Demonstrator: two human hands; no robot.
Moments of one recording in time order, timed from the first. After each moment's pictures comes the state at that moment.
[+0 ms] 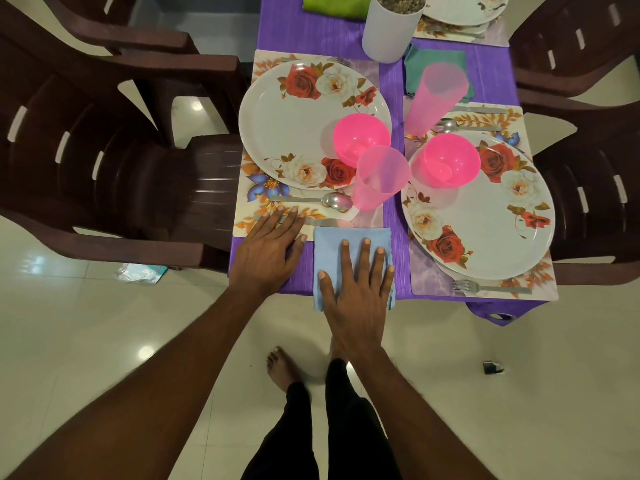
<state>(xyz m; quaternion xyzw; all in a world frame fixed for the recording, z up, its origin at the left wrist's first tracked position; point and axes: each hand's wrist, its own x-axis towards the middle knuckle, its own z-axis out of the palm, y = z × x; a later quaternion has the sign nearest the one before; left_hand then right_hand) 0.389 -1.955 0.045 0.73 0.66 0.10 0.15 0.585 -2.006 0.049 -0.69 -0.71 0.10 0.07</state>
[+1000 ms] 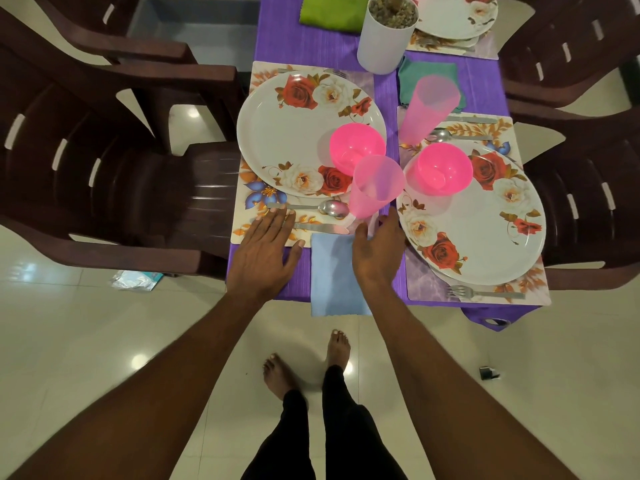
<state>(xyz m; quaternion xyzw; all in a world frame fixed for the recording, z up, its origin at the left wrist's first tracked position) 0.391 -1.951 0.042 0.71 0.68 0.12 0.15 0.591 -1.898 0.074 -0.77 -0.52 0.22 0.29</state>
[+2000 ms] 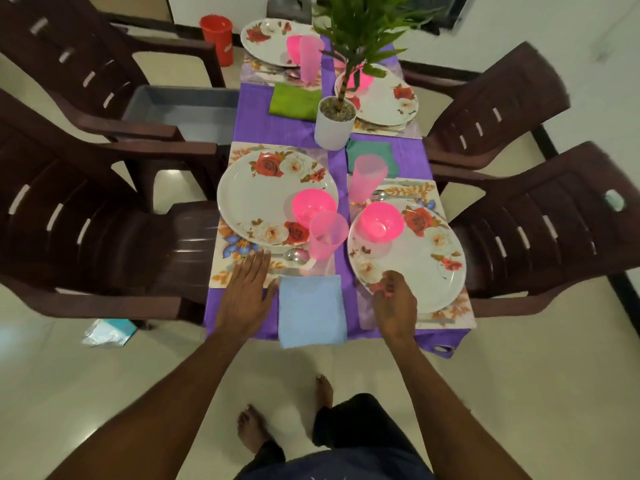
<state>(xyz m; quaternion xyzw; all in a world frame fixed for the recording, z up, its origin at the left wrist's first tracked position) 0.415 -1.954 0.078 0.69 0.68 0.19 0.17 0.704 -1.942 0.141 -0.77 -0.53 0.24 0.27</state>
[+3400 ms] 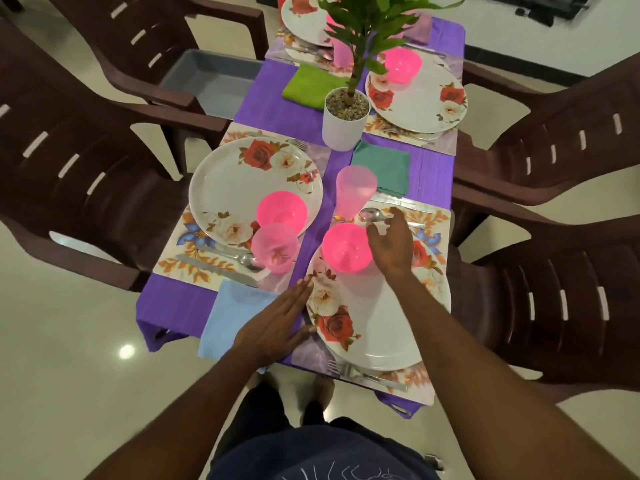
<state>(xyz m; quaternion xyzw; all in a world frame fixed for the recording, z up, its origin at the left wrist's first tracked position) 0.599 -1.917 0.076 0.69 0.65 0.13 0.30 0.773 -1.701 0.145 -0.67 -0.61 0.35 0.23</state>
